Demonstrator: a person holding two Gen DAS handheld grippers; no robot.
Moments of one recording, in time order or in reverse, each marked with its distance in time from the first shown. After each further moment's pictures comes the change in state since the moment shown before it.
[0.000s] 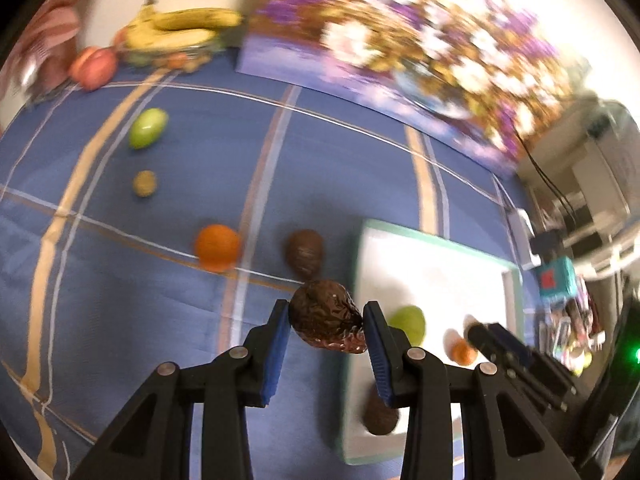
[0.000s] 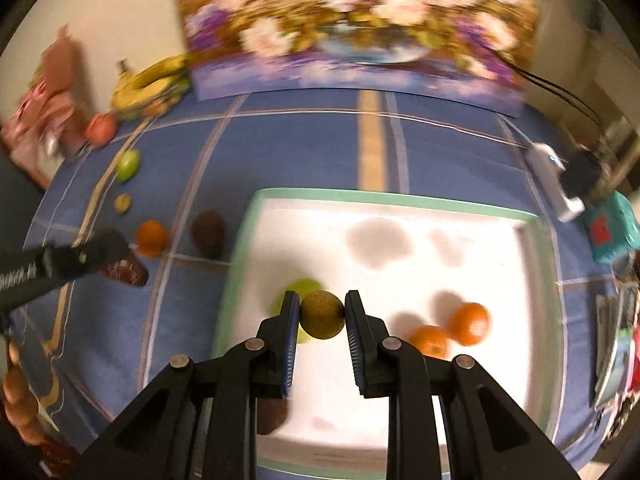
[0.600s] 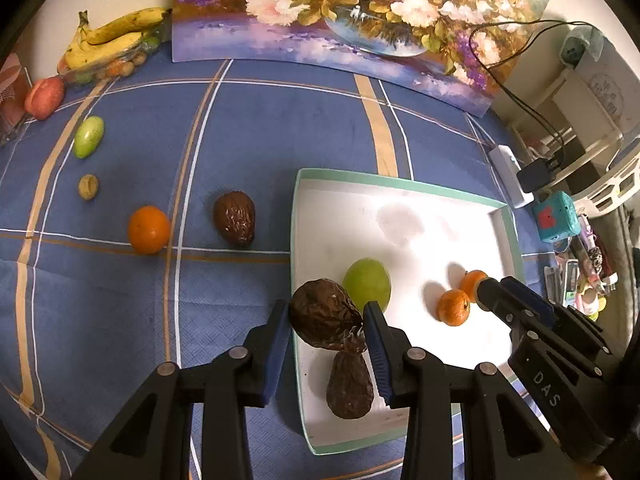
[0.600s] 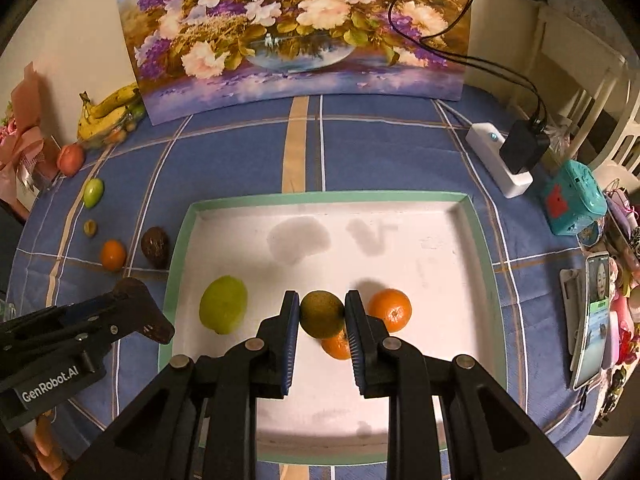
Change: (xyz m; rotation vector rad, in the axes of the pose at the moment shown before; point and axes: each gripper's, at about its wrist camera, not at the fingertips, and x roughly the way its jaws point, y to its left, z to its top) left arm 0.025 -0.049 -0.020 0.144 0.088 0.022; right arm -0.015 -0.044 -0.005 0.061 -0.002 -0.061
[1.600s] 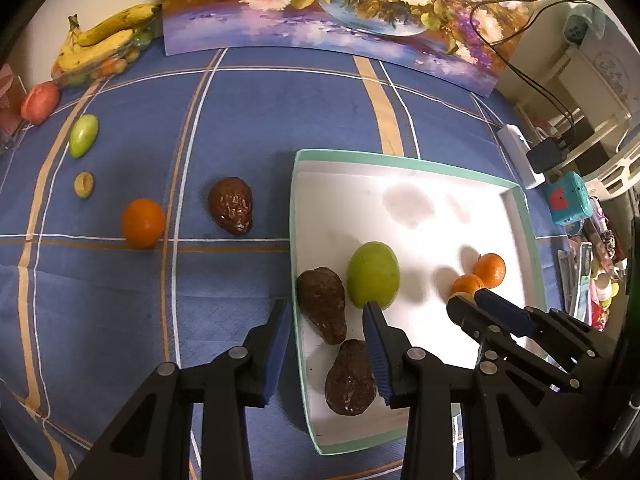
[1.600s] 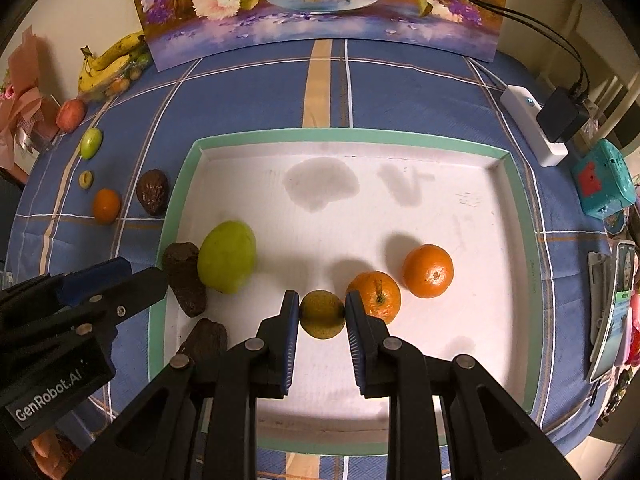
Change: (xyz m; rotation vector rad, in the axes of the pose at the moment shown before) left arm 0.017 -0.007 -0.004 0.030 0.037 0.041; right arm 0.033 0.015 -0.017 -0.038 0.145 0.025
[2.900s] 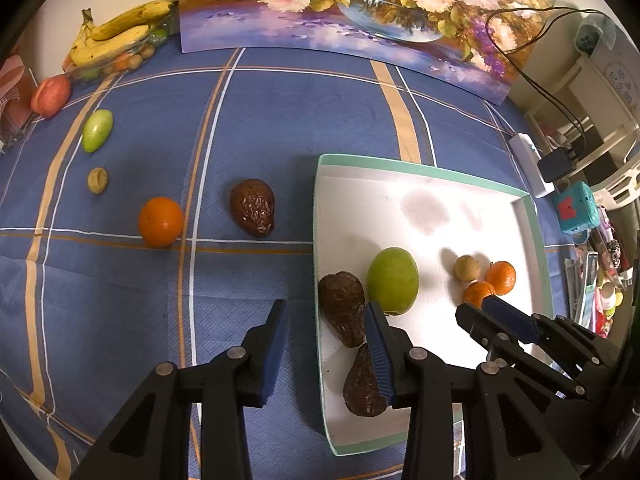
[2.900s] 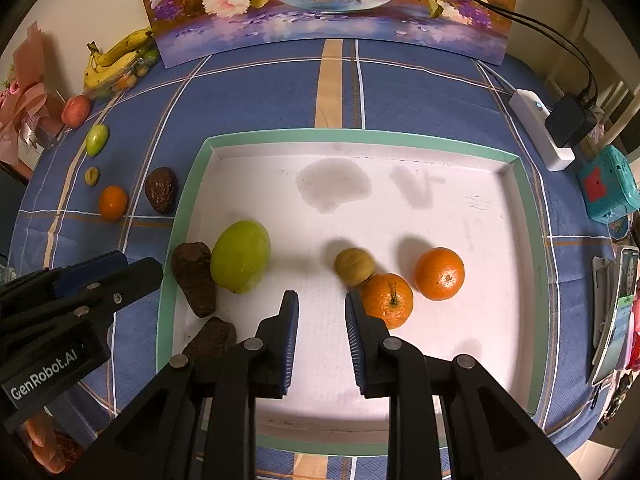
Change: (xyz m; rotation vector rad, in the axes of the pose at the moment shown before) left arm -0.002 0.010 0.003 -0.019 -0.005 0.018; right arm -0.001 0.004 0.003 -0.014 0.003 0.013
